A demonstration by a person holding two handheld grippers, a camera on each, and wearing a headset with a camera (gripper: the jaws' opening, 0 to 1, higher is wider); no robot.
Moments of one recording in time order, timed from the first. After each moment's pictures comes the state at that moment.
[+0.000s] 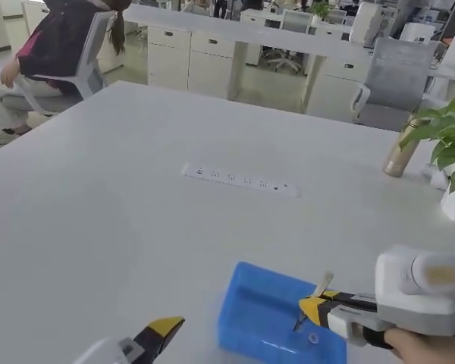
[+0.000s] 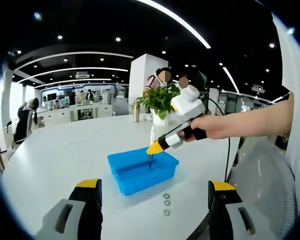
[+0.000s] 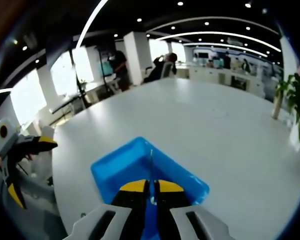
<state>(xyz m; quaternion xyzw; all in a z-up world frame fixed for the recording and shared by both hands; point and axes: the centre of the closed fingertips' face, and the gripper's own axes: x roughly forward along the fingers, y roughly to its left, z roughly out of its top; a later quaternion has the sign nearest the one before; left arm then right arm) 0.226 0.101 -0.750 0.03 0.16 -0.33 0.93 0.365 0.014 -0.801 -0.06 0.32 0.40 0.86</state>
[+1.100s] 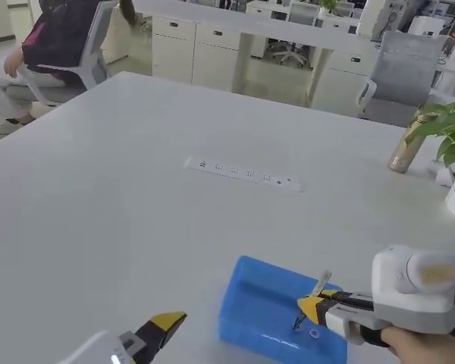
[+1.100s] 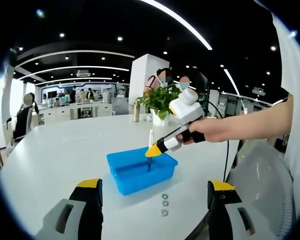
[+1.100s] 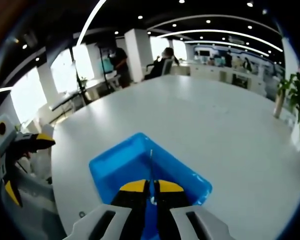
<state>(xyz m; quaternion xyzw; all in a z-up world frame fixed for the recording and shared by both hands) 0.225 0.100 -0.750 0.01 0.16 -0.33 0.93 0.363 0.016 -0.808 -0.07 0.33 0.40 0.85</state>
